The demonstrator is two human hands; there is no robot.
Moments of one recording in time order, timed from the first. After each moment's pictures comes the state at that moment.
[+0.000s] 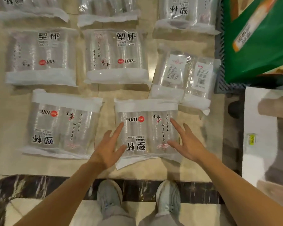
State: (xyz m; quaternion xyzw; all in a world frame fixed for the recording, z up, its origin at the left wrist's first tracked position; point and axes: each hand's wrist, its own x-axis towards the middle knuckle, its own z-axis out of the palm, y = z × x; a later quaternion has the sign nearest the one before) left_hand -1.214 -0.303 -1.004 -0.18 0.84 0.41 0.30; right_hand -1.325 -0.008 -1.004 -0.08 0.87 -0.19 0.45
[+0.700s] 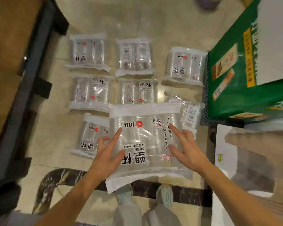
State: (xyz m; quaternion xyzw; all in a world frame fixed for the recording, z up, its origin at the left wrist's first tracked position) left_hand -1.216 -0.362 -0.713 -0.23 0.84 0.47 0.15; right_hand -1.359 -0.084 -0.709 -0.18 0.89 -0.24 0.33
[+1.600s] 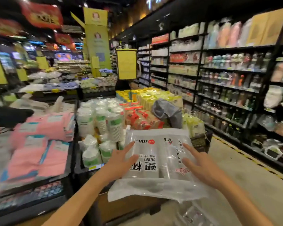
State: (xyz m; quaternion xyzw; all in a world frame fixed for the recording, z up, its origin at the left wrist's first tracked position) left_hand -1.088 -0.522 -0.021 -0.54 0.75 0.31 -0.21; right_hand -1.390 -0.458 -0.028 -0.64 0.70 -0.24 0.19
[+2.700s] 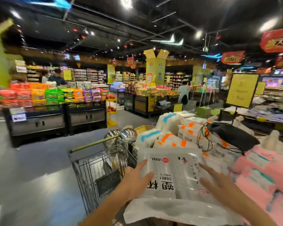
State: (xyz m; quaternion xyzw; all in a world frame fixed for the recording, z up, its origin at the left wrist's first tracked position) left_hand -0.502 -0.258 -0.012 -0.87 0.27 0.13 -0.40; right_hand -0.661 -0.531 -0.012 -0.94 0.20 -0.11 0.26
